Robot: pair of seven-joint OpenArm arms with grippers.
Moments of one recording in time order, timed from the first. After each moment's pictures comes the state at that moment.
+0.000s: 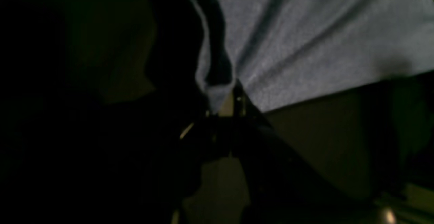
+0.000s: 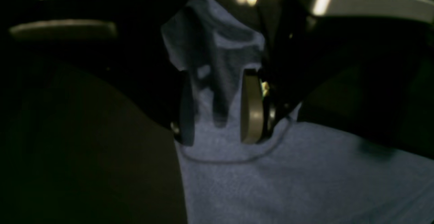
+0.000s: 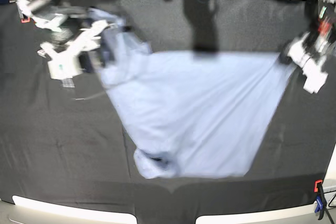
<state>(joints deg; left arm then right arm) 9.2 -23.0 -27.0 74.4 -48.5 -42.4 56.0 -30.0 16.9 9.2 125.1 22.6 18.1 -42.7</state>
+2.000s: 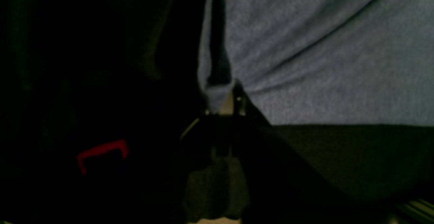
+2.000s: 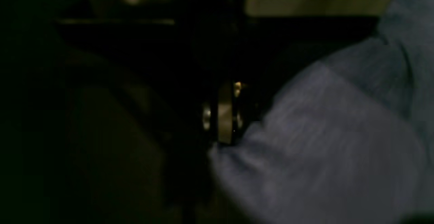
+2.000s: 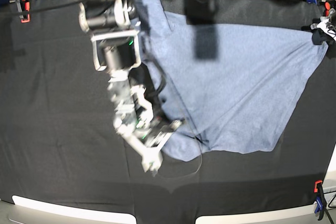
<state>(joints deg) 19.9 -22.7 -40.2 82.4 -41.8 -39.1 52.2 30.0 -4.7 -0.5 49.4 -3.0 10.3 -32.5</state>
